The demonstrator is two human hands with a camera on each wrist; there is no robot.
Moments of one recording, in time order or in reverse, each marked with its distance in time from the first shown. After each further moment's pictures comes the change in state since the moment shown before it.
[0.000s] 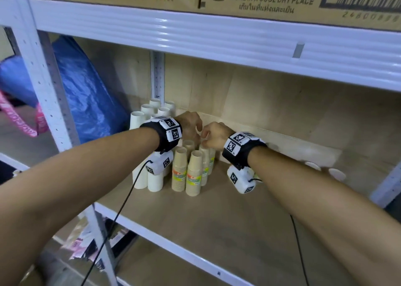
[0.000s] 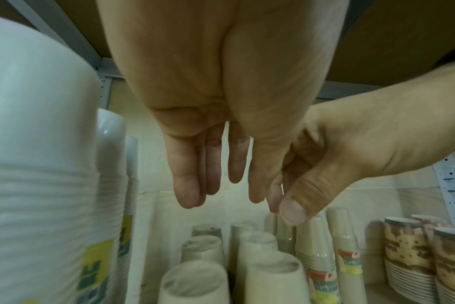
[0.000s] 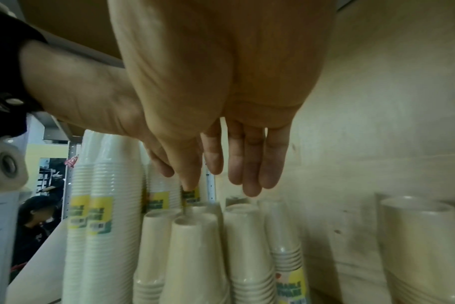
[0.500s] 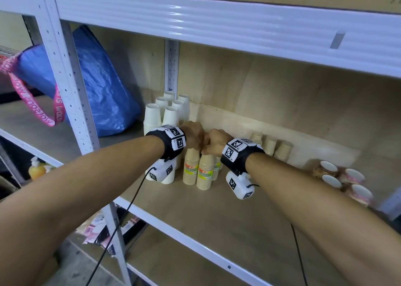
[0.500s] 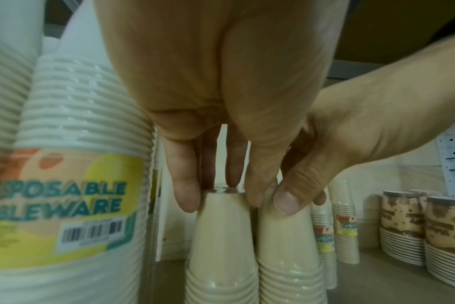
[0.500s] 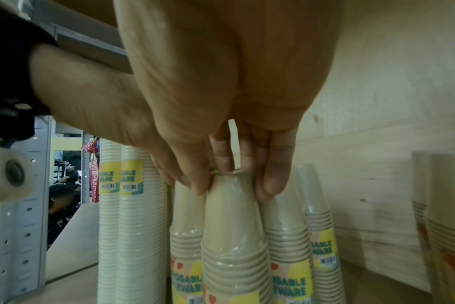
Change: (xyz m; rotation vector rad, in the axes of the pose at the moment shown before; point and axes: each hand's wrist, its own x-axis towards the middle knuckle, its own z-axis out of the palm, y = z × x) left_hand -0.028 -0.017 0.027 0.031 -0.166 -0.054; right_hand 0.001 -0.026 0.041 -0.003 -0.113 -0.009
